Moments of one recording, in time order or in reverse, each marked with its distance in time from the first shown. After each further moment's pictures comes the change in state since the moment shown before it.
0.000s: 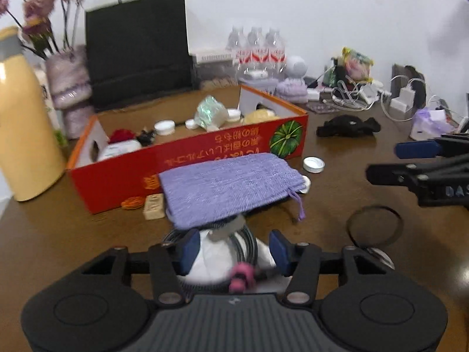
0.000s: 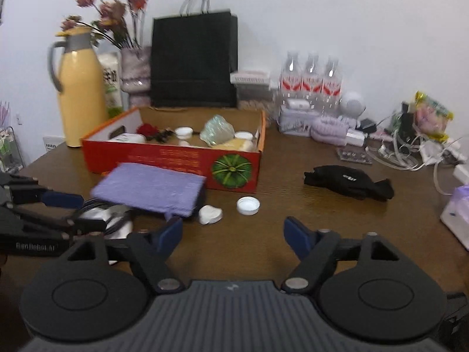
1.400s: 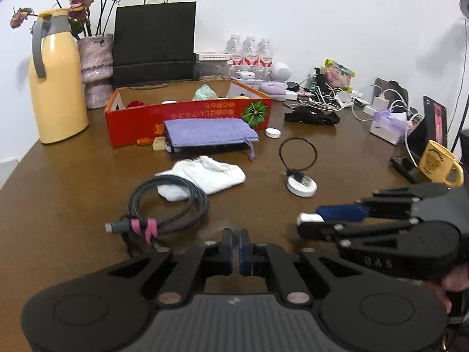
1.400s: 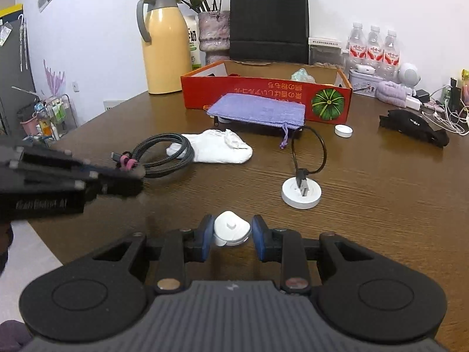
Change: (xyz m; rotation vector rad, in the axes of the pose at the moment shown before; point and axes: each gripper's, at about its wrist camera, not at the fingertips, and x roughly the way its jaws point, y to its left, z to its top) left arm -0.135 -0.024 -0.100 -0.087 -0.034 -0.054; right arm -0.088 0.096 -0.098 -0.068 0.066 0.188
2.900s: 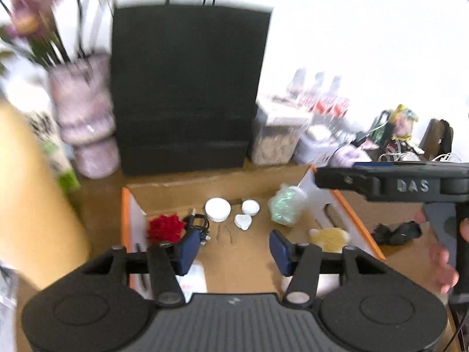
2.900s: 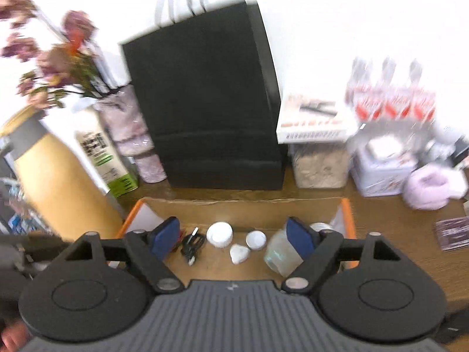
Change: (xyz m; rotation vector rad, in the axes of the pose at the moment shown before) left arm 0.160 0.138 0.300 -0.067 0.090 0.038; right arm 0.173 -0.136 0.319 0.191 -0.001 0.003
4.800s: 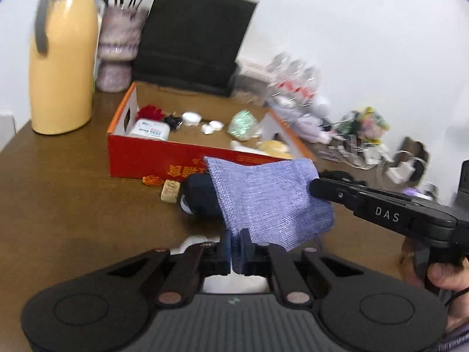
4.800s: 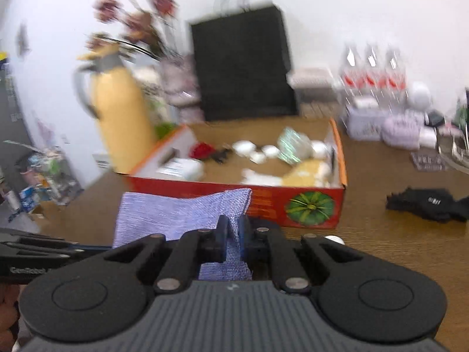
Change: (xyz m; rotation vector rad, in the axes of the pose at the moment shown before) left arm -0.090 -0.062 -0.210 -0.203 -0.065 -0.095; right arm -0.124 0.020 -0.189 -0.093 -0.105 0.075
